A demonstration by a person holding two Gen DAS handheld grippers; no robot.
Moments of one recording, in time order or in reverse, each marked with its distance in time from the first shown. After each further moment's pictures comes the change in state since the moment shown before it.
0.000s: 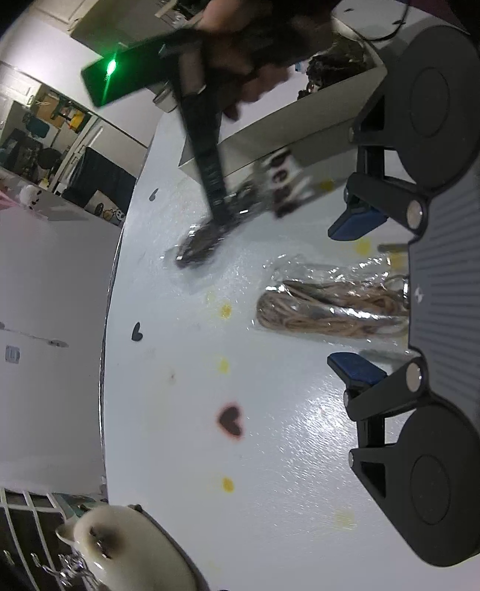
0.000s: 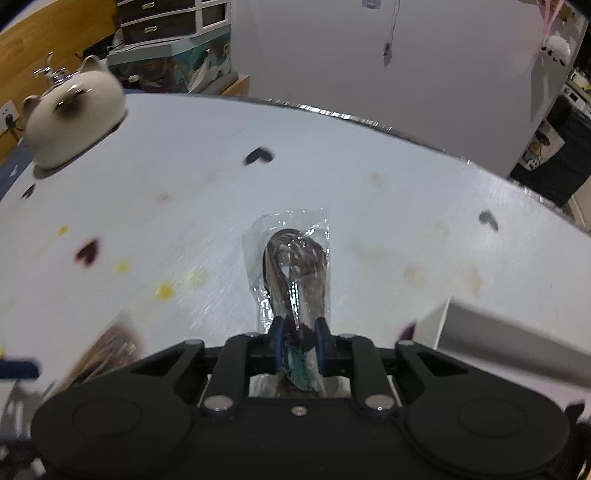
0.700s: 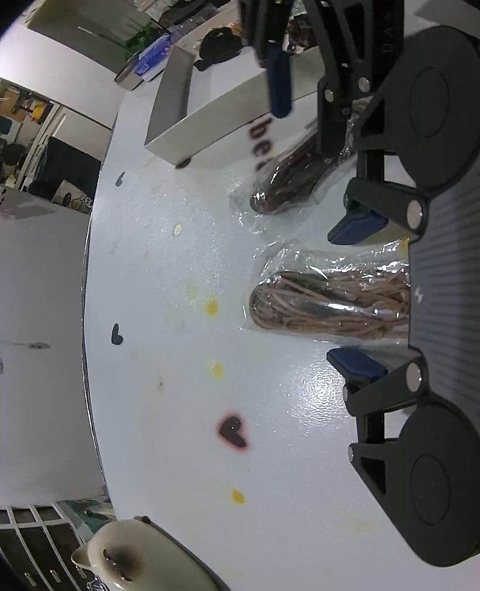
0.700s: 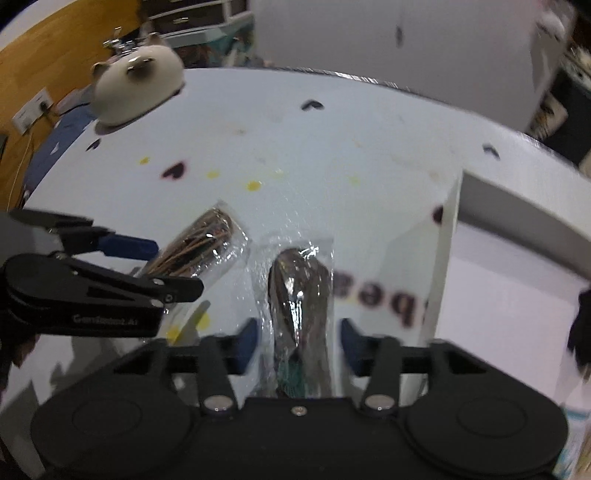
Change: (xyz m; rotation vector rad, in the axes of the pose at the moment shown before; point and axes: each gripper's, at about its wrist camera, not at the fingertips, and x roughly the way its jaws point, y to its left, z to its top) left arm 0.030 -0.013 0.007 0.075 0.076 0.105; right arm -0.064 0.038 -0.081 -0.002 0.017 0.062
